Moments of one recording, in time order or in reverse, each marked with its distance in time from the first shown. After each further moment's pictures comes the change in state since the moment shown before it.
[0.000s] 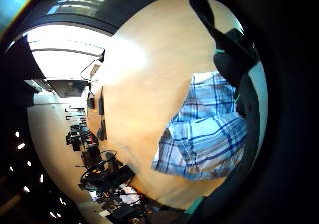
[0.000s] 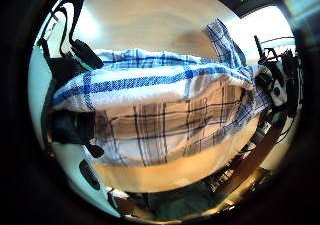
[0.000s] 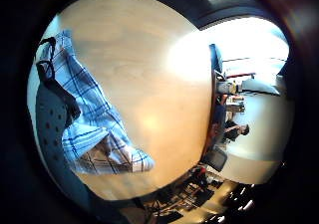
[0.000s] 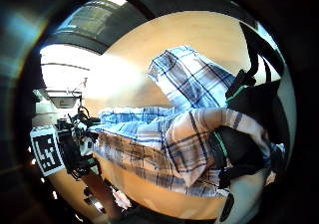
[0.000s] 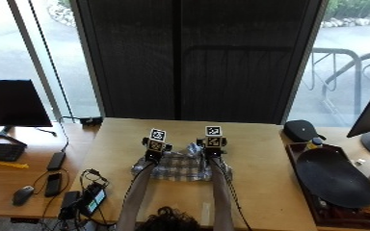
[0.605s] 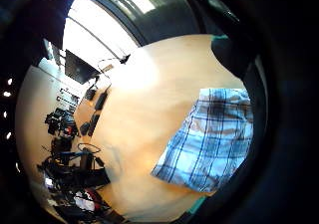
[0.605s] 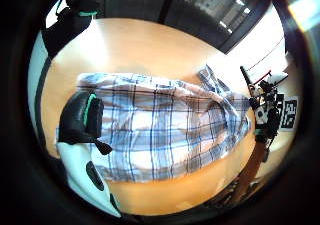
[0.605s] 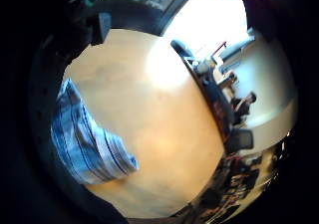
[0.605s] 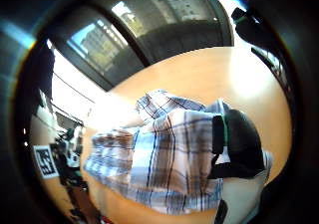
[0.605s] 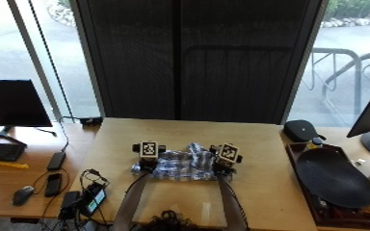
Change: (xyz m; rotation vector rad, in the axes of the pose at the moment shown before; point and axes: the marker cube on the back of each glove) left arm -0.042 0.016 -0.013 0.432 -0.021 -0.280; right arm 0.053 0.023 -0.013 0.648 0.190 0.351
